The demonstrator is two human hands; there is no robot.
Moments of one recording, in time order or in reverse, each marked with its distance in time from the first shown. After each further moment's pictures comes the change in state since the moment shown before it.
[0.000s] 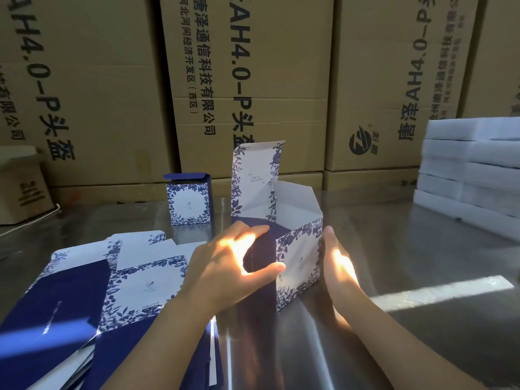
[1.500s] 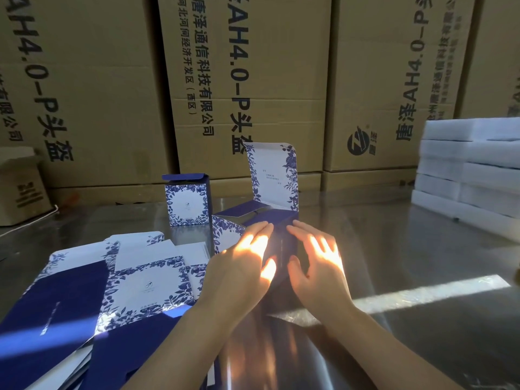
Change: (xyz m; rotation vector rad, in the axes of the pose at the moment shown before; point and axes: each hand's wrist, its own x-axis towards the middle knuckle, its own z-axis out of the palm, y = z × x) left_hand -0.003 0.022 0.019 0.174 0.064 -0.044; right_hand -0.036 -0.004 0.008 -0.627 0.058 -0.873
